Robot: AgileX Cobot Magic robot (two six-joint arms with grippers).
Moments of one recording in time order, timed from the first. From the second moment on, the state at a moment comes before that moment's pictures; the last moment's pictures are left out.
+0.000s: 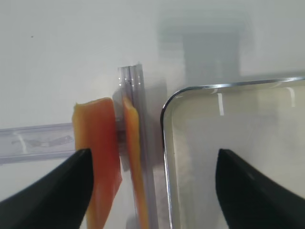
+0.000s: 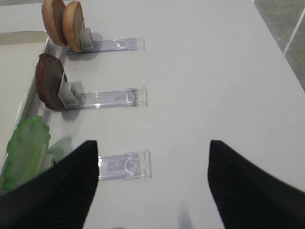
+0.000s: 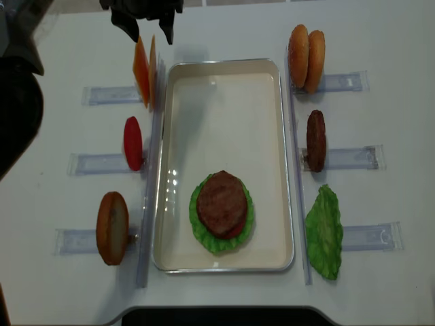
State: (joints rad) left arm -0.31 2.19 -2.04 0.12 1.24 -0.27; right arm -0.05 -0.01 -0.51 0.10 1.13 -0.04
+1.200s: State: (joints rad) left arm -0.31 2.24 -2.04 0.11 1.24 -0.27; right arm -0.05 -0.01 -0.51 0.10 1.13 -0.04
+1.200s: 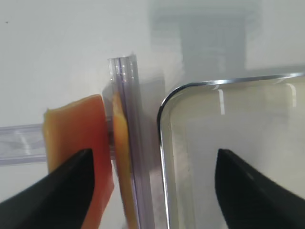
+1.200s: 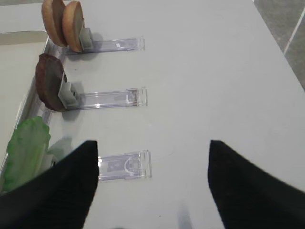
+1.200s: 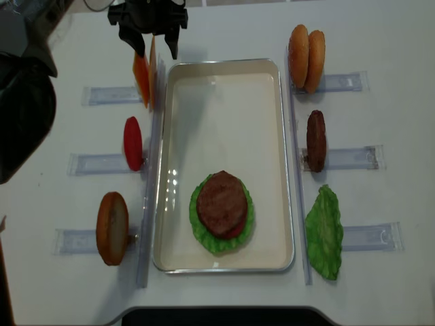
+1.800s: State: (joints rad) left arm -0.31 2.26 -2.04 0.08 1.24 -0.26; right arm -0.05 -0.01 -0.51 0.10 1.13 -0.04
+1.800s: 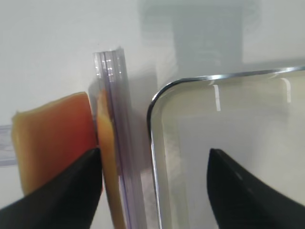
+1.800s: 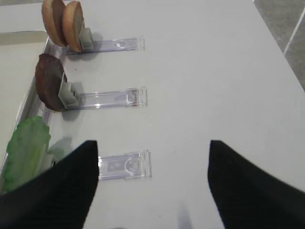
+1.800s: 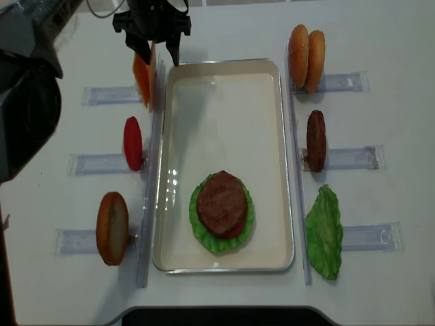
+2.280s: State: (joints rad) left arm -0.31 2.26 -2.04 0.08 1.24 -0.26; right arm -0.05 -0.01 -0.51 0.10 1.13 -0.04
